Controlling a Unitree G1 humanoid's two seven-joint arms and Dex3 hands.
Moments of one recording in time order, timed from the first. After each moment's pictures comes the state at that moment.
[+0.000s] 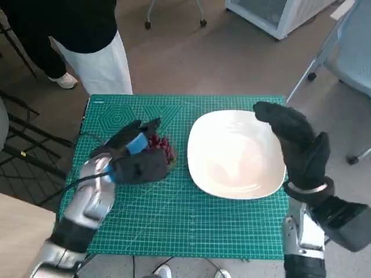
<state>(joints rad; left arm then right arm) -0.62 0.41 -0.32 0.31 0.67 0.35 -0.40 -0.45 -0.14 -0.14 0.27 0.35 -0.57 0.52</state>
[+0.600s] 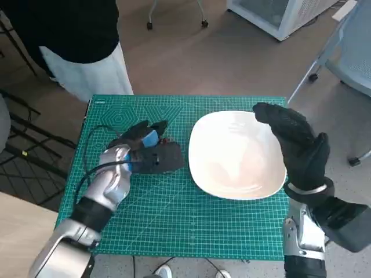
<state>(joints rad) -0.80 0.33 -0.42 0.71 0.66 0.28 -0.33 -0.45 -0.14 -0.14 0.28 0.35 -0.58 0.52</state>
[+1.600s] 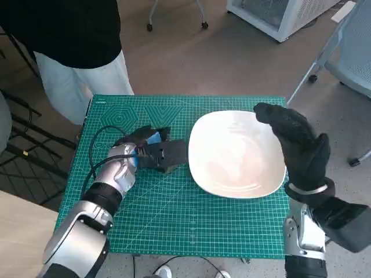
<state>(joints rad) -0.96 0.25 -0.45 1.12 0.62 0.16 -0.27 -0.45 -0.14 -0.14 0.28 0.35 -0.58 0.53</state>
